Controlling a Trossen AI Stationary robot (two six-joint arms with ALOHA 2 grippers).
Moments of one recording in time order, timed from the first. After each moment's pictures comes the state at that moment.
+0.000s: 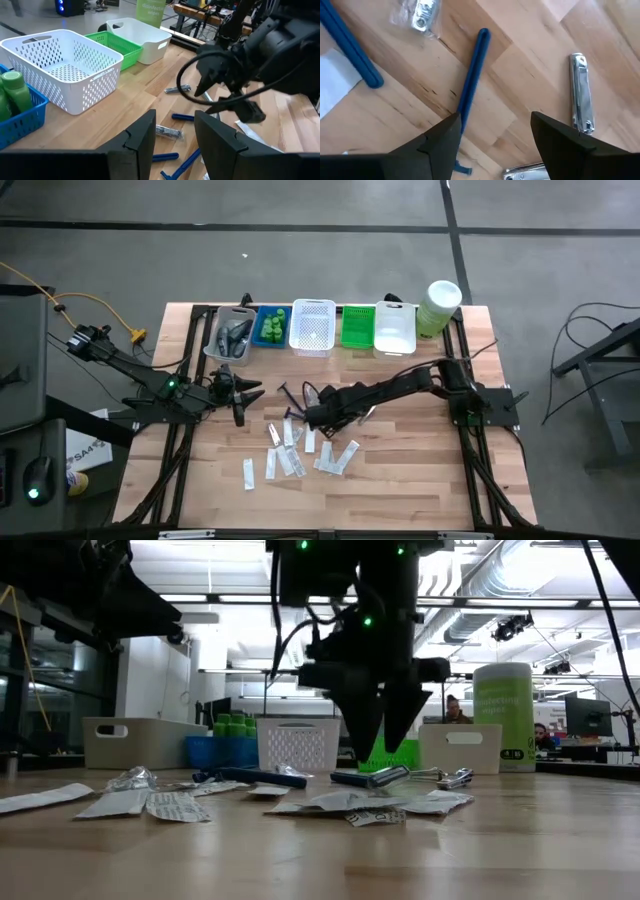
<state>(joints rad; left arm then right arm) -0.46 0.64 0.32 0.04 -0.80 -0.50 0.17 2.15 1.67 -1.08 0.30 0.96</state>
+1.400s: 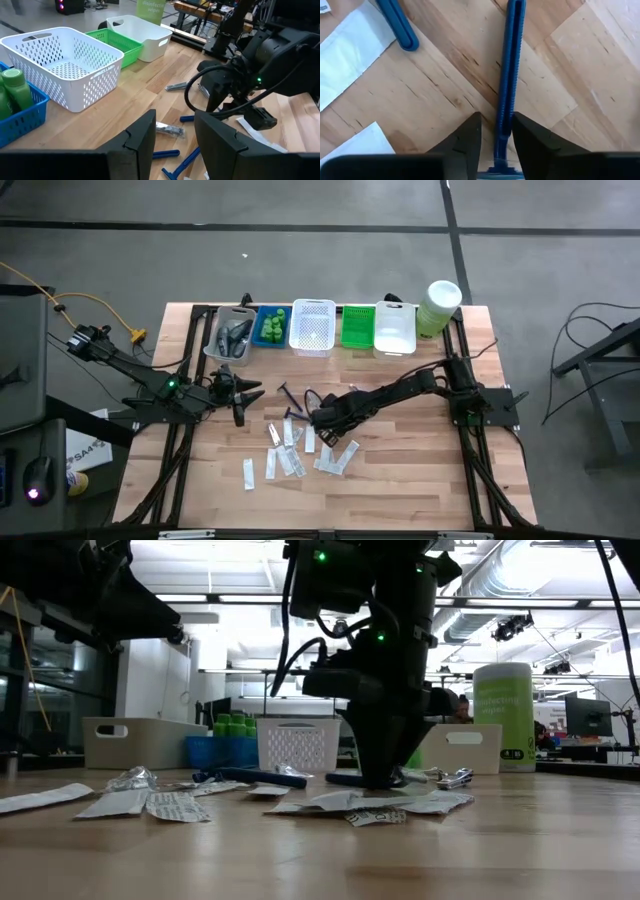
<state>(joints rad) -0.46 0.64 0.32 0.03 -0.79 -0.51 0.19 2.15 1.48 -0.84 0.14 0.93</state>
